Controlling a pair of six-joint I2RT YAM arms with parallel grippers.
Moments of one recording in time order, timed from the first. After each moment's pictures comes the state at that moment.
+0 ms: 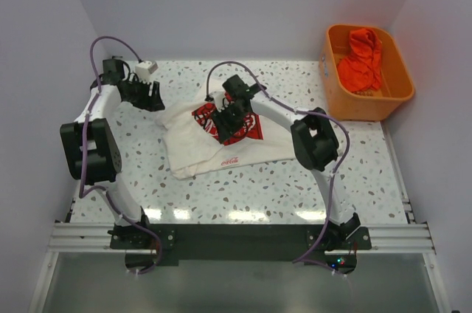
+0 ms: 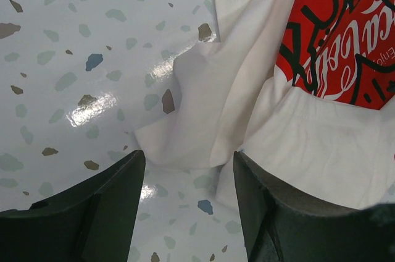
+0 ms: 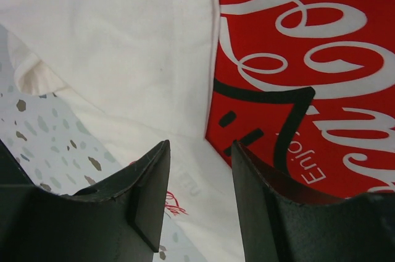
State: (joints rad) left arm 0.19 1.85 1.43 -0.60 0.59 0.40; right arm 0.65 2.28 1.90 -0.79 -0.47 -0.11
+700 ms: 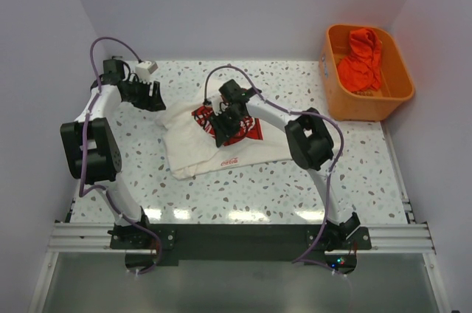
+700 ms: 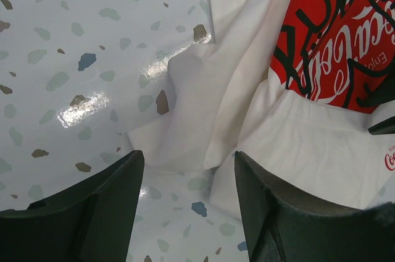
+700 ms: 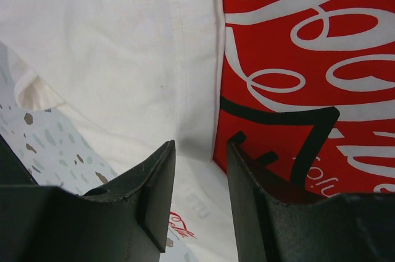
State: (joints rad) left arm 0.19 1.85 1.43 -0.59 0.61 0.38; right arm 0.68 2.34 1.91 -0.76 -0.49 -0.03
